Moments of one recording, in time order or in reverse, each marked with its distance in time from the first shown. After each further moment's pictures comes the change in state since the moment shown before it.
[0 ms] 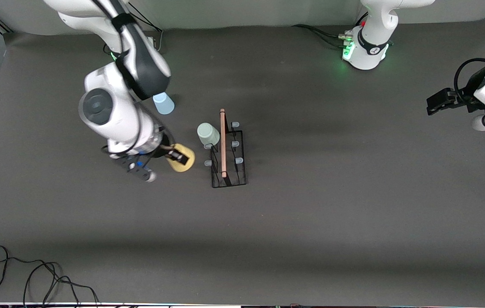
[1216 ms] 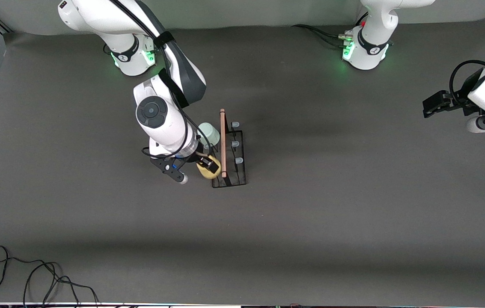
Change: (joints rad) left arm -0.002 0.000 -0.011 -0.014 0.000 0.024 0.001; right arm 0.073 0.127 -0.005 0.033 -0.009 0.120 0.116
